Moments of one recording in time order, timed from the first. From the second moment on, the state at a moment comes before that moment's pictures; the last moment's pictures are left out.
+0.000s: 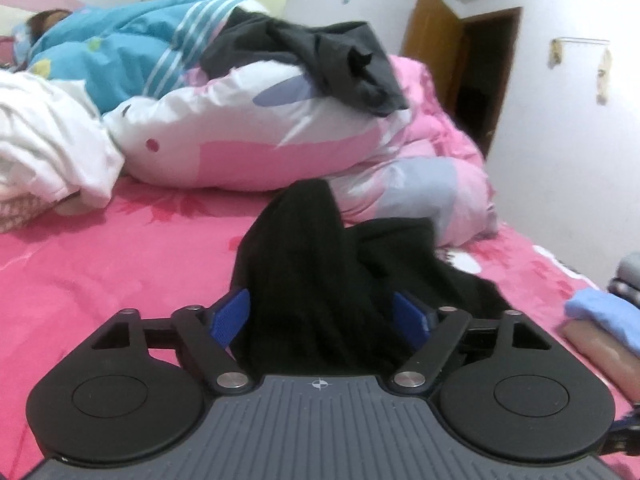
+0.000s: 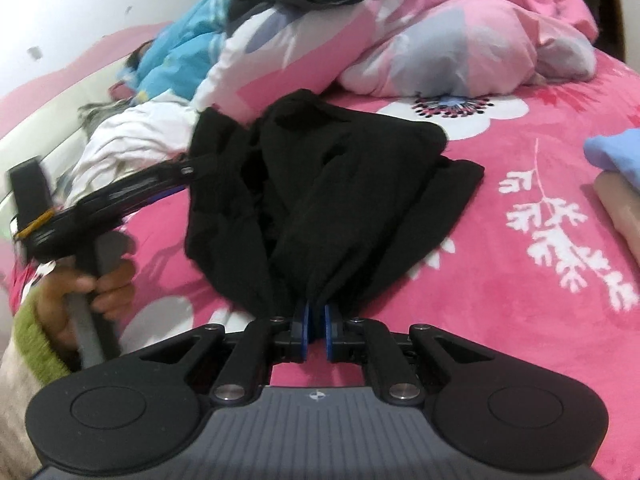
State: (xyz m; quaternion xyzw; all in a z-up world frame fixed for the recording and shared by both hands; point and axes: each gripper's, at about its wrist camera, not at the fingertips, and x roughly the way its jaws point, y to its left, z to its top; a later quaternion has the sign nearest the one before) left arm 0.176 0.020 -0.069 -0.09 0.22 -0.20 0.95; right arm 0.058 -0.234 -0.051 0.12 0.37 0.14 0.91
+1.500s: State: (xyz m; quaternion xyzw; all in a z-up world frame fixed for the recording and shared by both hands) left arm 0.168 0.038 -0.083 -0.16 0.30 -0.10 0.93; right arm 0.005 -0.279 -0.043 0.20 0.32 0.08 0.92
